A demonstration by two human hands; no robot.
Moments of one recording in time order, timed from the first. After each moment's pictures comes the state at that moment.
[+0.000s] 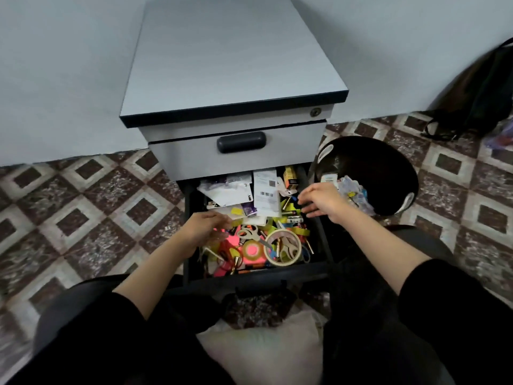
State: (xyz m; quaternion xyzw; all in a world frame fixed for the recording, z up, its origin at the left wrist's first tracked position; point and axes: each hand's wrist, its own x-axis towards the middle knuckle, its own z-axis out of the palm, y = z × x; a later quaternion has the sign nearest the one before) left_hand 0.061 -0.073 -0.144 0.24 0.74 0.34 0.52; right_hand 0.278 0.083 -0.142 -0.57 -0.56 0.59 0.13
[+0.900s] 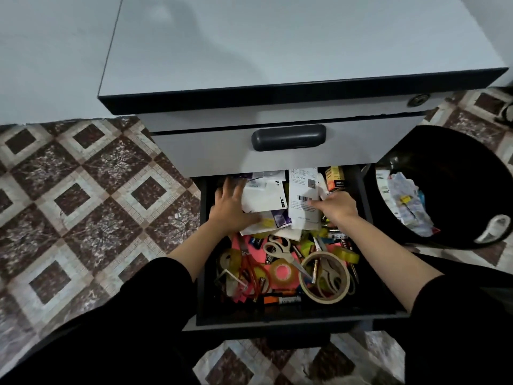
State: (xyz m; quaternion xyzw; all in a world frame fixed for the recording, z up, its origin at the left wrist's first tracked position) left_hand -0.008 0.018 -0.245 0.46 0.83 0.06 0.33; right_hand 0.185 0.135 -0.247 -0.69 -0.57 0.45 0.00
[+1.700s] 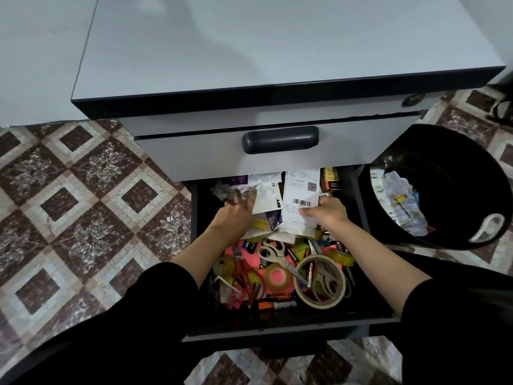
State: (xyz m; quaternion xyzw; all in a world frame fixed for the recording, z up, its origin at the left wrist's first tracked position) left_hand 0.005 0.026 -0.268 0.65 0.72 -0.19 0.15; right_hand 0.183 0.134 -0.265 -0.70 -0.53 0.48 0.01
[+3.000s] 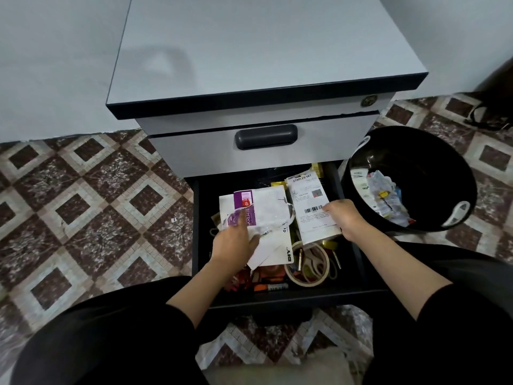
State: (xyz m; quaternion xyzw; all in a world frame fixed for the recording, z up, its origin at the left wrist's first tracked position) left_hand 0.067 -0.039 -0.217 0.51 0.83 -0.03 0.22; right_hand 0.237 0.107 -0.211 -0.67 -0.46 0.57 0.11
